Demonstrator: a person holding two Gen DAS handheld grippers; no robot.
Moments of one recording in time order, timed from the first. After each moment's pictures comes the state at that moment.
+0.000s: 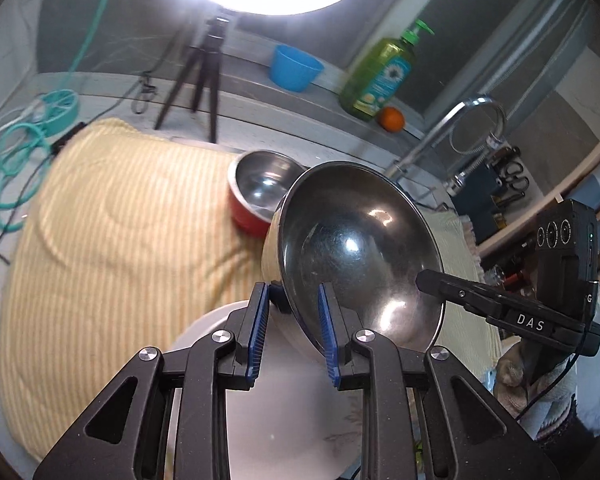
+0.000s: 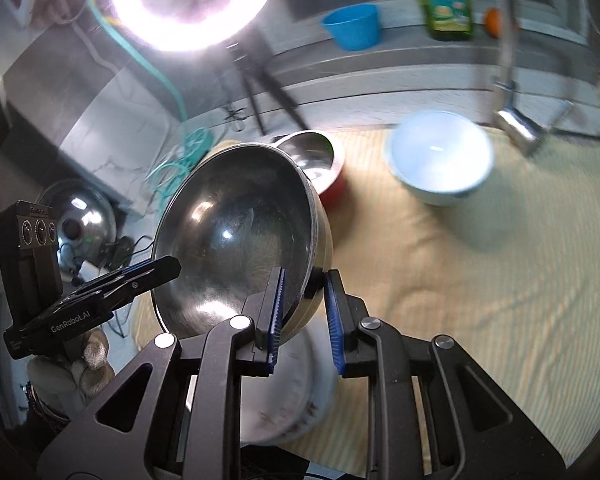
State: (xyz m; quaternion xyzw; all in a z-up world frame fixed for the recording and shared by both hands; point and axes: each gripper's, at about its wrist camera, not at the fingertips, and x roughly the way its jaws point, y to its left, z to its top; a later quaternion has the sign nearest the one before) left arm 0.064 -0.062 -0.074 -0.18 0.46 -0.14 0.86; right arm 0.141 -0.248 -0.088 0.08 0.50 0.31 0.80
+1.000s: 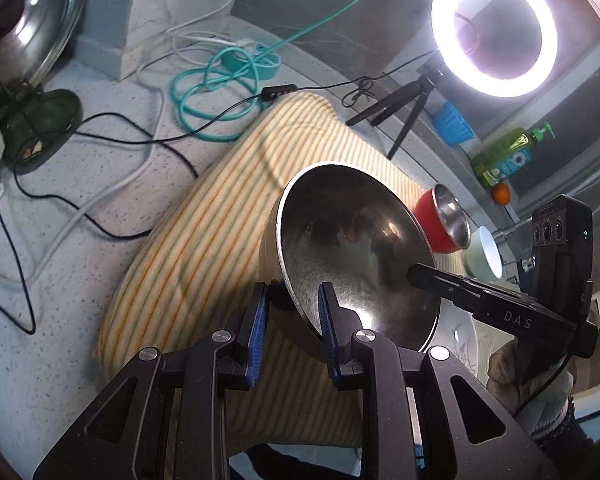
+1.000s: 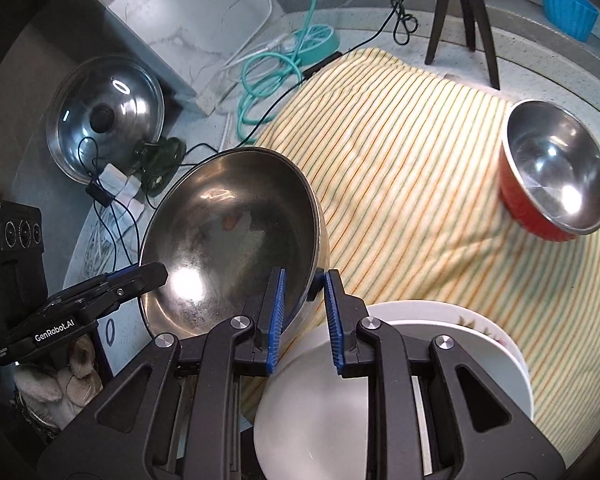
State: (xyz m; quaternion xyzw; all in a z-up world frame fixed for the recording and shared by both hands) left arm -0.019 0.086 -0.120 -0.29 0.46 0.04 0.84; right arm 0.120 -0.044 -0.144 -0.04 0.55 0.44 0.71
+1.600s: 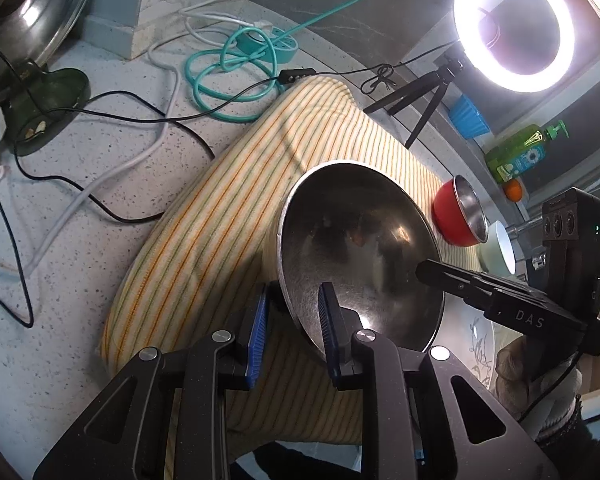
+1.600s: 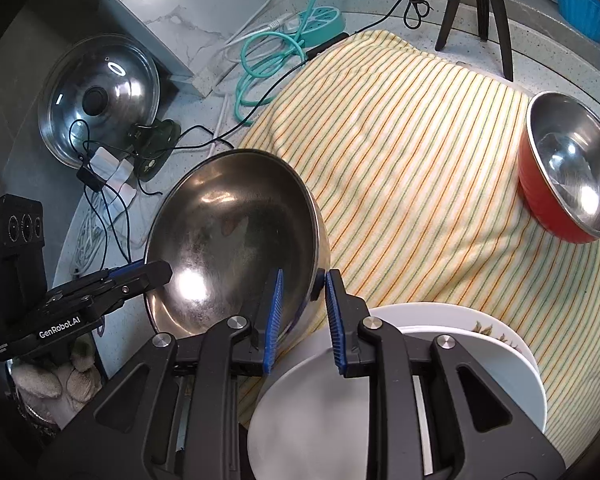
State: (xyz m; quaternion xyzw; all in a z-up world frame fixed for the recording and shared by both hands) left arm -0.021 0.093 -0.137 -0.29 0.48 0.05 0.83; right arm 0.121 -0.036 -0.154 -0.06 0.55 0.44 0.70
